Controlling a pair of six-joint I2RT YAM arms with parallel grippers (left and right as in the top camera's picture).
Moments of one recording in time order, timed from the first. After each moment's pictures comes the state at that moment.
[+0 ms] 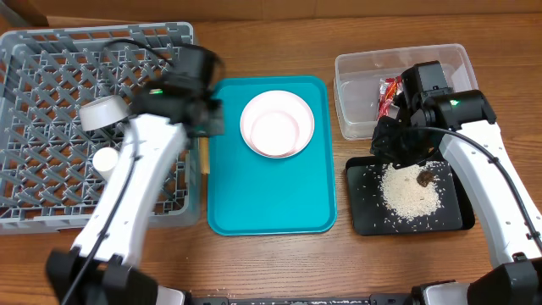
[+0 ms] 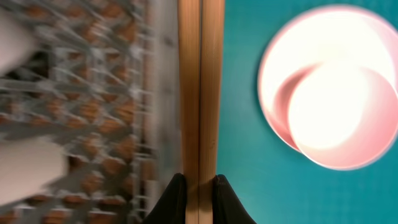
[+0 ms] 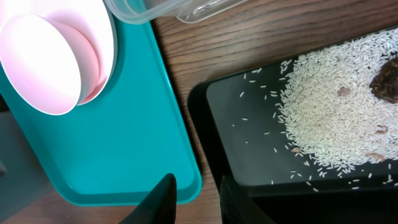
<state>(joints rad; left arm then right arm) -0.21 1.61 1.52 -1.10 -0.15 -0.27 0.16 1.55 1.37 -1.21 -0.22 0.47</state>
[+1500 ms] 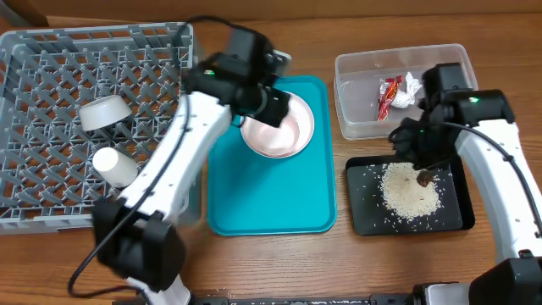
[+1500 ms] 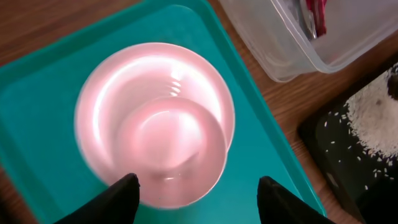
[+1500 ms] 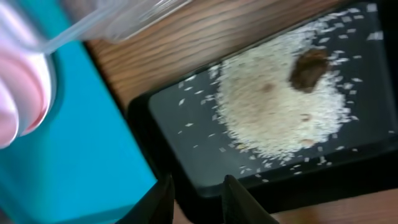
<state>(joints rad) -0.42 1.84 1.69 -0.94 0.21 0.01 0.05 1.55 1.37 -1.28 -0.10 0.46</state>
